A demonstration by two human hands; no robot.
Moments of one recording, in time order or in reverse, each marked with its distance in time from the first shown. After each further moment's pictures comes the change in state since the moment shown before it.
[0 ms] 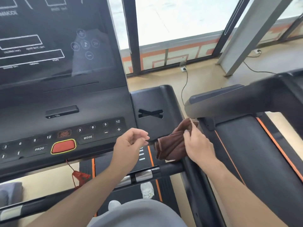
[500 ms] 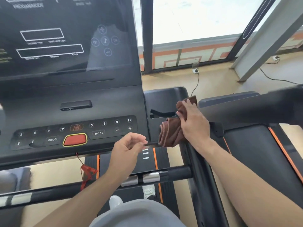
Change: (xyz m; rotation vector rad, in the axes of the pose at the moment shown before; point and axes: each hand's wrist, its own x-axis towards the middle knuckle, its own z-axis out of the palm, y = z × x) left_hand -0.006 -0.013 -0.028 -0.025 0.087 -0.054; right_hand 0.059 -0.057 0.008 -0.046 0.136 -0.290
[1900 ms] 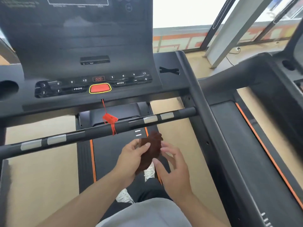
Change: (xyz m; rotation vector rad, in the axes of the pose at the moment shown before) left_hand -0.151 -0.121 -0.097 -0.370 -0.314 -0.408; right_hand -0.370 -0.123 0.078 0.762 0.073 0.109
